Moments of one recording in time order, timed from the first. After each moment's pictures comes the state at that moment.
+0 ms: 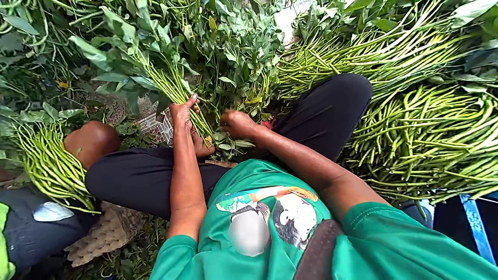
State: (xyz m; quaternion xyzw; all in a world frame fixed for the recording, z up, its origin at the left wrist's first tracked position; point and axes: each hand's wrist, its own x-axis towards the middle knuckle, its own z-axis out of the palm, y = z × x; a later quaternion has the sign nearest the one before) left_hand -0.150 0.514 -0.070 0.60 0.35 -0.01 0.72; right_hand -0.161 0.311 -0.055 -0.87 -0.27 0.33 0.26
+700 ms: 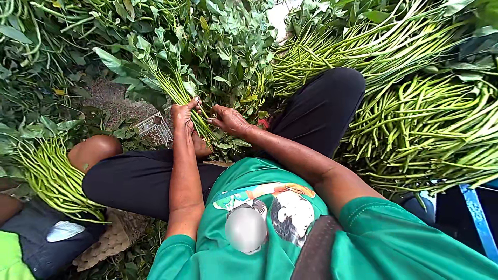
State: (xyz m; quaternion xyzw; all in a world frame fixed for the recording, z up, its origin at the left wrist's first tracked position) left_hand -0.149 0.498 -0.073 0.58 0.34 -0.05 0.74; right_hand -0.160 0.317 -0.067 -0.85 -0.22 0.27 0.39
